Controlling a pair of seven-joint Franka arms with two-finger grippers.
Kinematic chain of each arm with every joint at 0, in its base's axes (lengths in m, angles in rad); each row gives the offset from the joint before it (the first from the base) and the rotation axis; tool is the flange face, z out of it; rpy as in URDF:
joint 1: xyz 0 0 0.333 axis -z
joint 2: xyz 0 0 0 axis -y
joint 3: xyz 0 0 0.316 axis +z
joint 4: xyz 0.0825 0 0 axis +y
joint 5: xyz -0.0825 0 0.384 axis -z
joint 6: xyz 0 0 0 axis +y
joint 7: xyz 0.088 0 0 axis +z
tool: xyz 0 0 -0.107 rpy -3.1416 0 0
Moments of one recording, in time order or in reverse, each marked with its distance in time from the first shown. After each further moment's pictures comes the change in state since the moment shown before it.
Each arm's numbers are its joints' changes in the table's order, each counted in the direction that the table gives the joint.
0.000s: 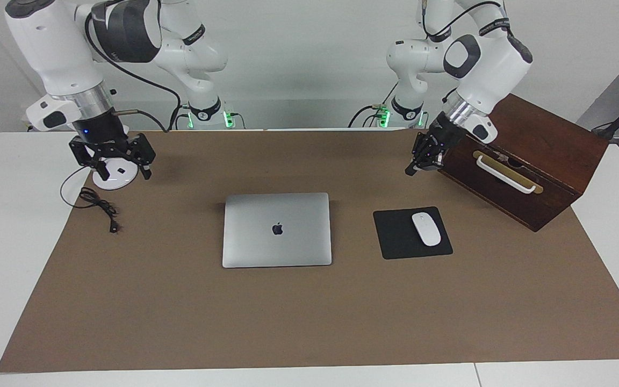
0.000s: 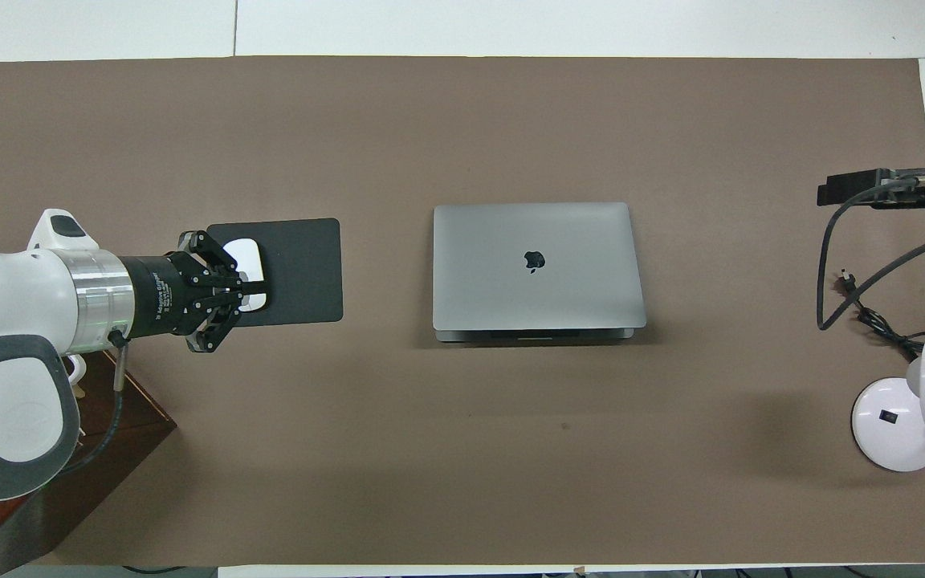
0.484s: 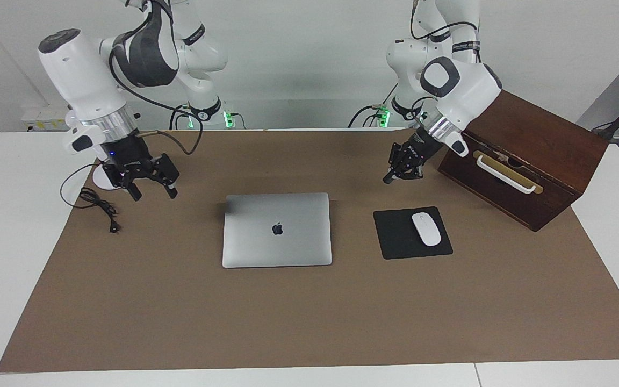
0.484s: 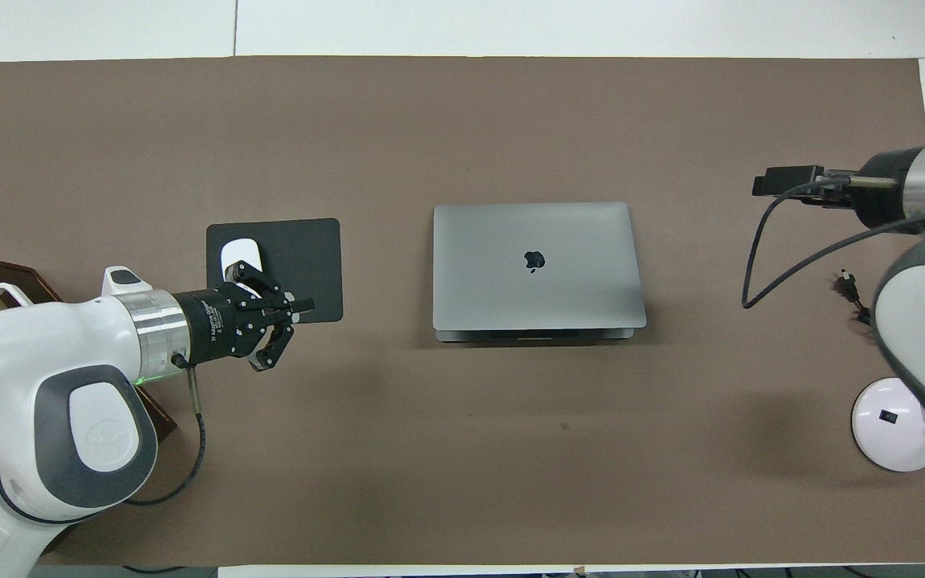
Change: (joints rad) left arm 0.098 -0.006 0.000 0.193 0.375 -0.232 0.014; right arm -0.067 -0.006 0.004 0.159 -0.178 -0.267 -0.090
